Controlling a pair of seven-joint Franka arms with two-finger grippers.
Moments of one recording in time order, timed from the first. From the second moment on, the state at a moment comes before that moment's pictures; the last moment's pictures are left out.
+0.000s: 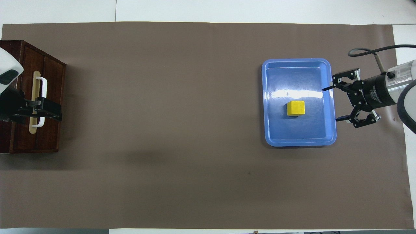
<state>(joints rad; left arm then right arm) 0.04 -0.03 -0.13 -1.67 0.01 1.49 -0.09 -0.08 0.03 0.01 -1.81 0.36 1.74 0.94</state>
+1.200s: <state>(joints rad) 0.05 -0.03 -0.12 -1.67 0.01 1.49 -0.09 -0.04 -0.11 0.01 -1.74 -0.01 1.60 -0.05</state>
